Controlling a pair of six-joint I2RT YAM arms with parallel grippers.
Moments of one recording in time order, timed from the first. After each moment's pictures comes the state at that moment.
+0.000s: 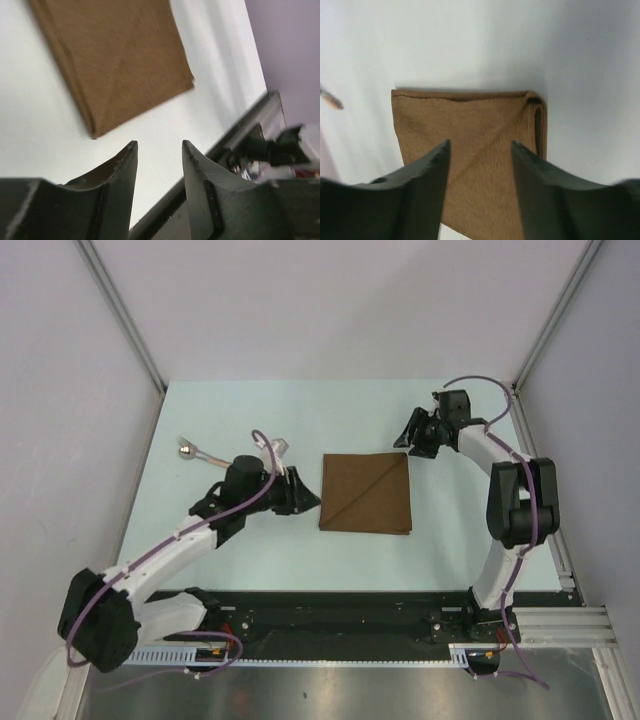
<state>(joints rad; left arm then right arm) -0.57 1.16 0.69 -0.03 0.39 -0.62 0.10 1.94 1.35 -0.29 -0.41 0.53</state>
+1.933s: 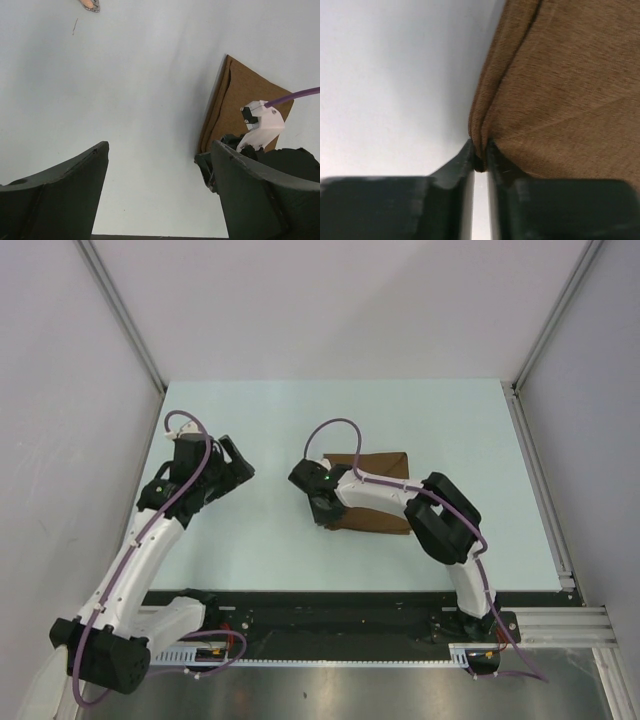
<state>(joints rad) -0.26 1.01 1.00 -0.71 -0.14 -0.72 0.94 2.09 1.54 -0.70 0.21 0.61</state>
